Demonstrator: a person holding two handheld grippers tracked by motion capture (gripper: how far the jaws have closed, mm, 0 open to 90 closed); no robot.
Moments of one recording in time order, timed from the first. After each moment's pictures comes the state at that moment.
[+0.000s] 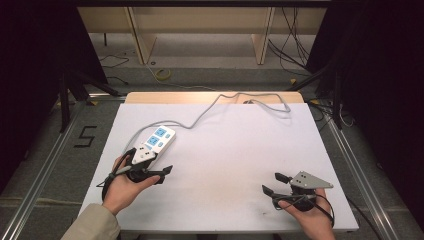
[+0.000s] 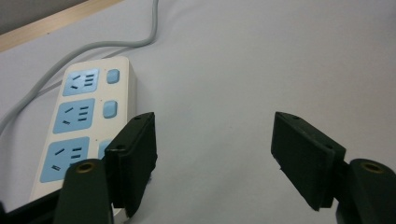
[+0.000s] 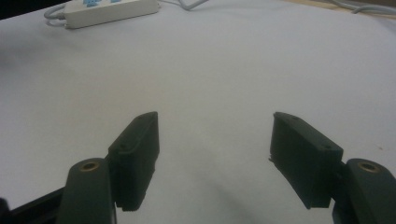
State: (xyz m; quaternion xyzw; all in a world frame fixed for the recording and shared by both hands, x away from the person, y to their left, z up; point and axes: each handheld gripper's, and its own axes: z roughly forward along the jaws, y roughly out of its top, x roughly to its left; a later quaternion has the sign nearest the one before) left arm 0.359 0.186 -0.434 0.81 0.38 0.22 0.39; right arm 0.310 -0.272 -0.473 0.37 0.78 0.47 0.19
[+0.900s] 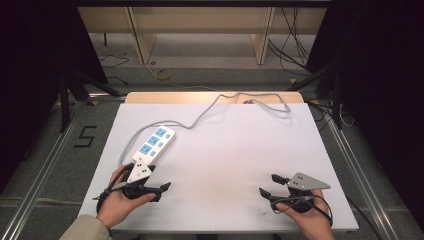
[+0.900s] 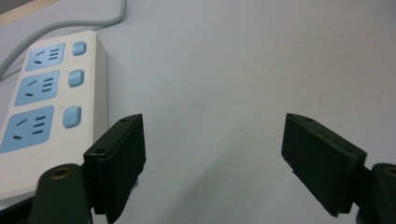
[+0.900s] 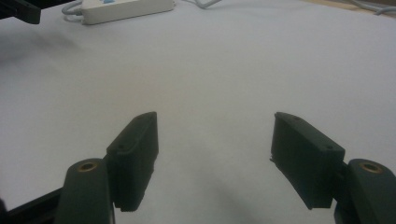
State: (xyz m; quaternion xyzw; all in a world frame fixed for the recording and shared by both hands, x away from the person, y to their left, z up) left arm 0.330 0.198 -0.462 0.83 0.34 0.20 0.40; right arm 0.308 -0.266 -0.474 0.35 0.79 0.47 0.18
